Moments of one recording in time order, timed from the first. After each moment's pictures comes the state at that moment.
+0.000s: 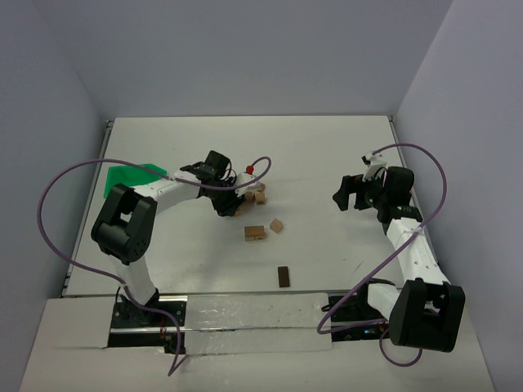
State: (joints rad) left arm -0.54 1.81 1.17 -0.48 0.35 0.63; right arm -0.18 1.06 0.65 -0.23 -0.52 -0.12
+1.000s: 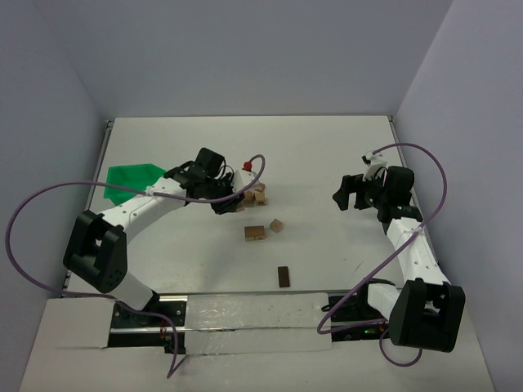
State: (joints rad) left arm -0.58 1.57 1.13 -0.54 0.37 0.61; right arm -0.18 1.06 0.65 -0.24 -0.52 -0.12
